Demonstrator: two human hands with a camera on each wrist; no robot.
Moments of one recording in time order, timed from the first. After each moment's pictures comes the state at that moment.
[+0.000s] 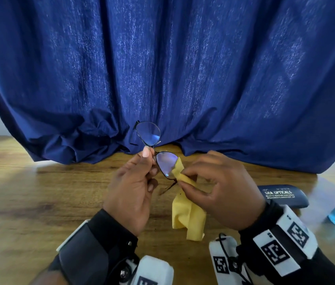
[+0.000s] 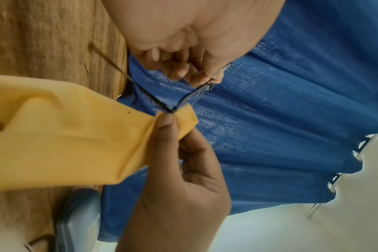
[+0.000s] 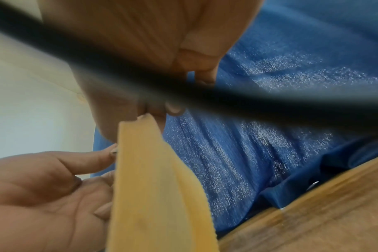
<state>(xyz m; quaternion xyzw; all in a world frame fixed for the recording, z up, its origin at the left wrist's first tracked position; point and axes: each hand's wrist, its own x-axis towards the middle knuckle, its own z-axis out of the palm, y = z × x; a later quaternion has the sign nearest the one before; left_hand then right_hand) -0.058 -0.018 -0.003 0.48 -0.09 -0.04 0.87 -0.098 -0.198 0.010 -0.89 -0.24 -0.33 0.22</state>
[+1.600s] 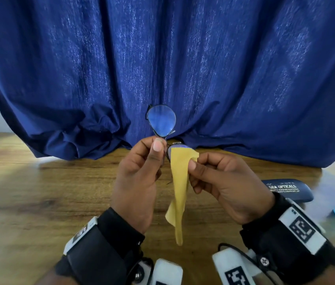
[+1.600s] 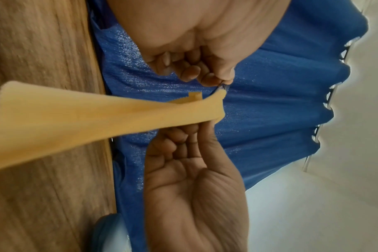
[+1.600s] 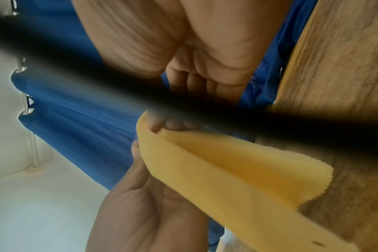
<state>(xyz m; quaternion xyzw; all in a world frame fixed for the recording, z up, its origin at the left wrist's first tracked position) -0.065 -0.024 -0.004 0.53 -0.21 0.06 0.82 -0.097 -0.189 0.009 -0.67 -0.05 -0.04 0.74</state>
